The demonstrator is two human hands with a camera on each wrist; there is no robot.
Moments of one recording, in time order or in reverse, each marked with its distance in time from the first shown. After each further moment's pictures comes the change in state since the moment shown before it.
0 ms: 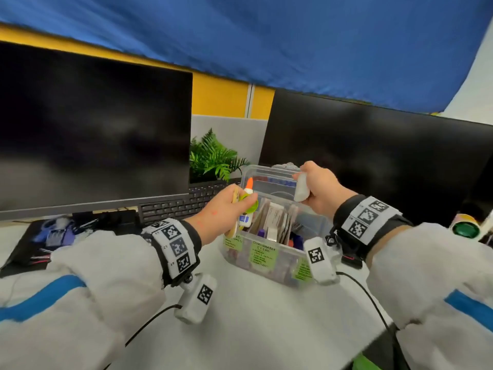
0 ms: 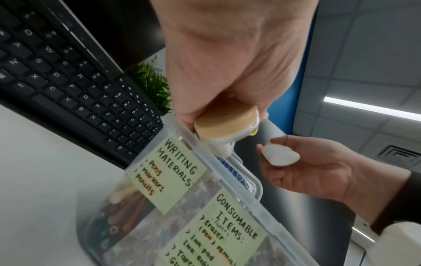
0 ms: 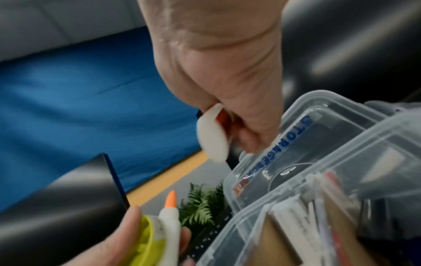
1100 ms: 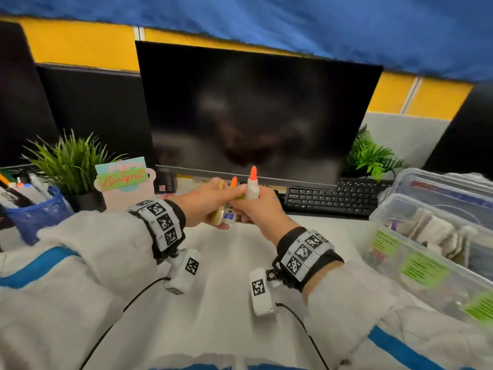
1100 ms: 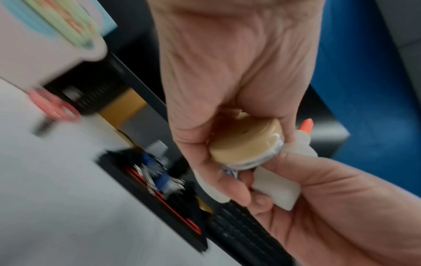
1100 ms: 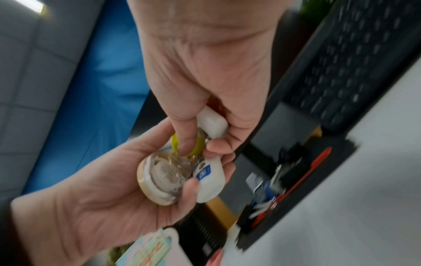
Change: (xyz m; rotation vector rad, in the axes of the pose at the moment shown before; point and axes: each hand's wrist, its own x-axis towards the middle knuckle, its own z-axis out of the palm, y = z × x) left_hand -0.188 -0.062 -0.251 -0.042 0.339 -0.461; right_hand -0.154 0.188 0.309 -0.327 -0.859 -0.277
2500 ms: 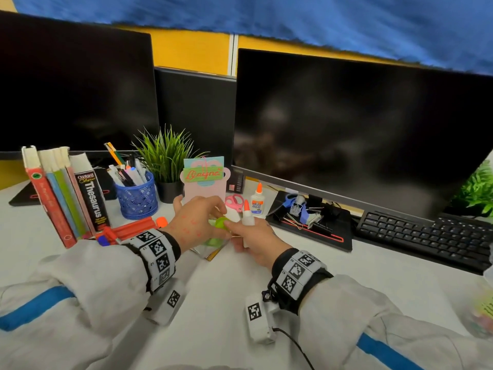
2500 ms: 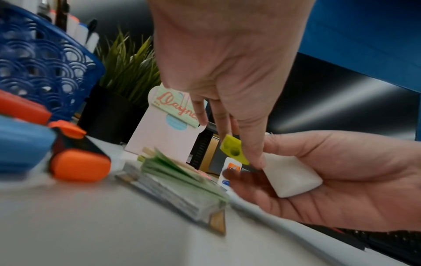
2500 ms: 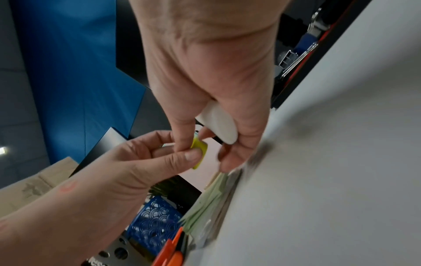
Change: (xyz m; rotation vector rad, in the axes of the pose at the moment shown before) left_hand -0.052 -0.102 -0.104 0.828 0.533 0.021; right_hand 0.015 0.037 0.132 0.108 -0.319 0.312
